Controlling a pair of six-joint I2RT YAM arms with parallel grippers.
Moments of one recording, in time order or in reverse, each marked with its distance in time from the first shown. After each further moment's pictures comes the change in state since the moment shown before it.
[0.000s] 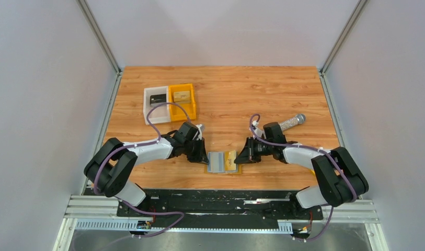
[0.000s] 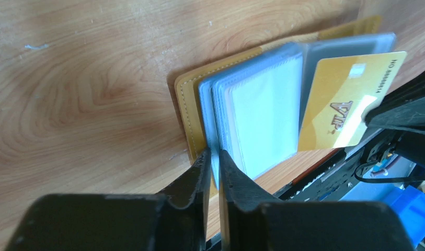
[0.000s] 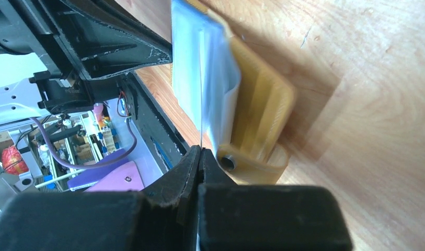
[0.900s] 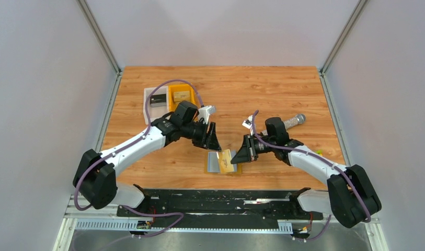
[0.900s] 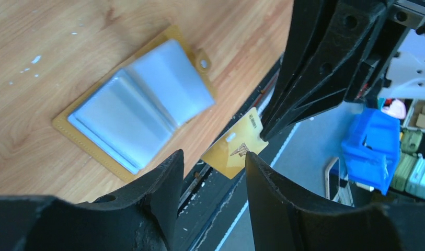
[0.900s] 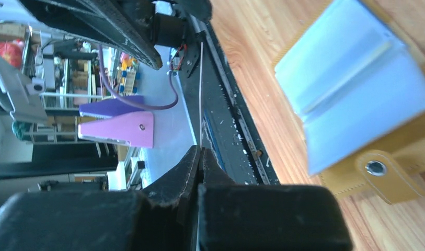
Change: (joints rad) left arm 0.003 -0.134 0.307 -0.269 0.239 0.205; right arm 0.044 -0.198 0.059 -0.079 -0.230 -0.115
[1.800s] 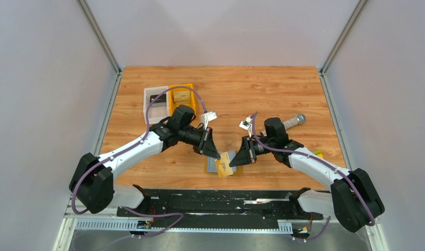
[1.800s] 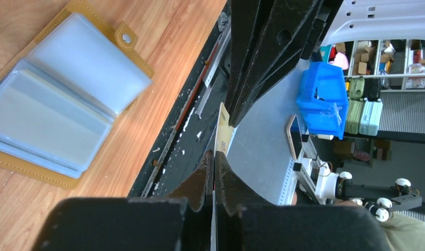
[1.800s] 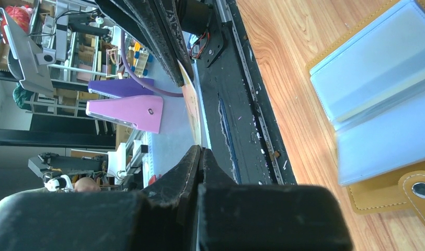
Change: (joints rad) left arm 0.005 -0.055 -0.093 0.105 0.299 0.003; right arm 0.057 -0.051 -0.003 0.053 -0.083 0.000
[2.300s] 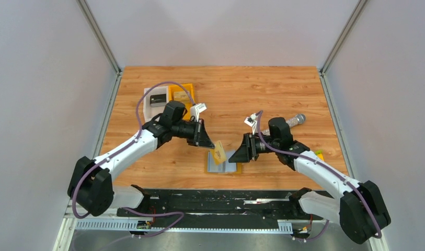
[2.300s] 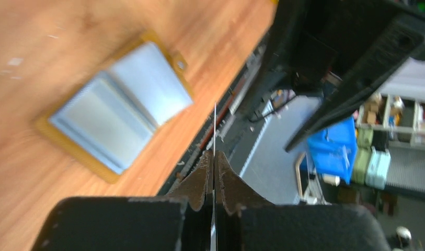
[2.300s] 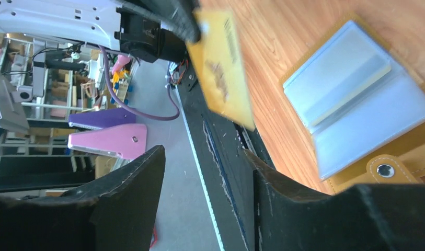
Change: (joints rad) left arm 0.082 -0.010 -0.002 0.011 -0.067 -0.035; right arm 0.000 -0.079 0.010 -0.064 0.152 0.029
